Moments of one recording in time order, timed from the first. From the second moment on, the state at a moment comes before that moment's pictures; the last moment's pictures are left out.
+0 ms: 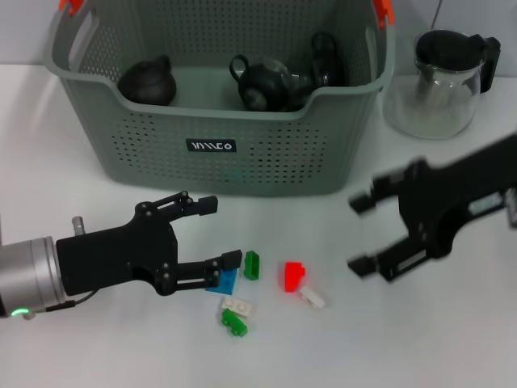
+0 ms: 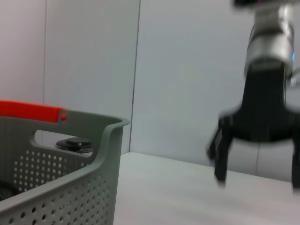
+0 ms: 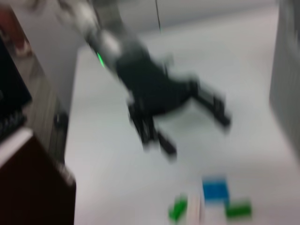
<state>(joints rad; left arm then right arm) -0.41 -2.17 0.53 0.63 2.02 1.70 -1.01 0.65 2.08 -1.05 -1.30 -2.20 -1.86 1.93</state>
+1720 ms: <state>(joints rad) -0.42 -2.17 0.53 0.62 2.02 1.69 -1.01 0.90 2.11 -1.78 -0.88 -2.39 -1.30 2.46</state>
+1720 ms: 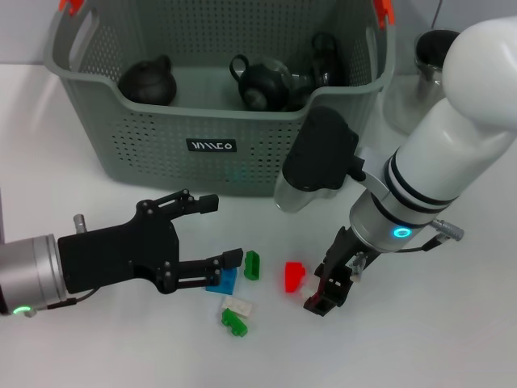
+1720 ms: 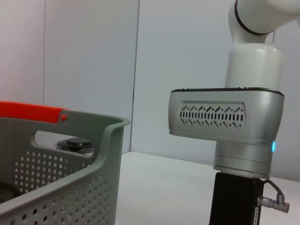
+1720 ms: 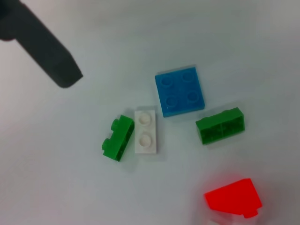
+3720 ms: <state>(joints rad) -0.42 -2.16 0.50 0.63 2.02 1.69 -1.01 0.87 2.10 -1.22 -1.55 -2.34 -1.63 2.43</state>
